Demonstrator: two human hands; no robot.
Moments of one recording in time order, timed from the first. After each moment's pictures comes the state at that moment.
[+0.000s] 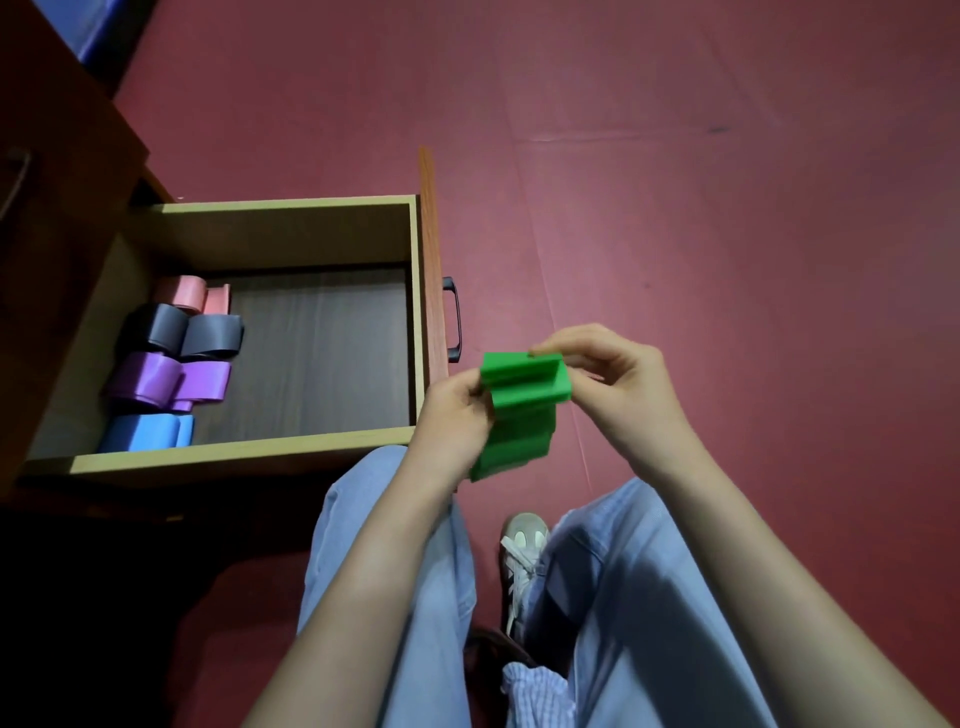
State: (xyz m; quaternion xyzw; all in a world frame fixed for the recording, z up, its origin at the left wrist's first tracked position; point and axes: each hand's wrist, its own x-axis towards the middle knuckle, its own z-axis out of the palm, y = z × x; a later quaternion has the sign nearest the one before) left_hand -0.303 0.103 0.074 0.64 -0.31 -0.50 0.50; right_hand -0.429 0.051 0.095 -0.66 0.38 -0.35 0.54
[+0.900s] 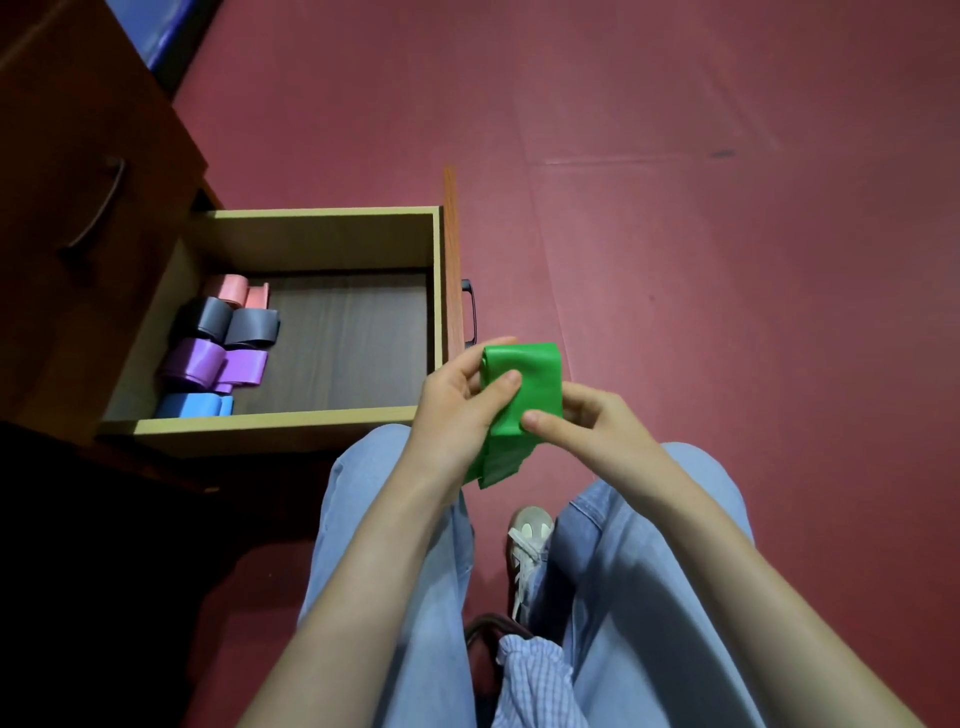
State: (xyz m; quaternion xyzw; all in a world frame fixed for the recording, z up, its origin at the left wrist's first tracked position) left_hand -0.311 0.151 0.111 0.55 -0.31 -0.51 0.58; right_hand -0.441 0.106 0.097 -0.60 0.37 -0.23 0.67
